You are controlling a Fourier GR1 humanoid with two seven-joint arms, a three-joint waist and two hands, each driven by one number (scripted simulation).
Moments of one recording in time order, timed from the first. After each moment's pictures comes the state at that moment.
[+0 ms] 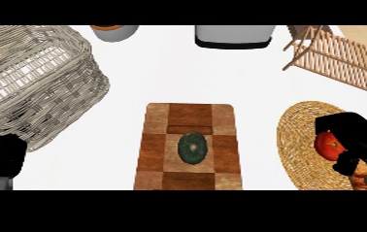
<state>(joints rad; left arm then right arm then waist) 0.05 0.51 0.01 -1.40 0.36 0.23 0.02 -0.14 -0.72 0.29 -1.30 0.91 0.12 0.02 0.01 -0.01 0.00</state>
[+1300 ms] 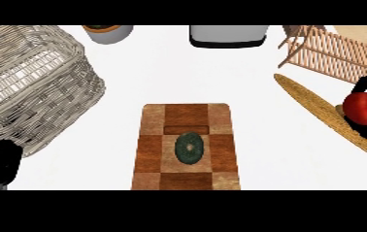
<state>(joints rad) 0.09 0.51 0.03 -1.41 0.38 0.21 0.04 -0.19 -0.71 -0.12 -1.44 0.48 0.20 -0.08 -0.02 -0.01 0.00</state>
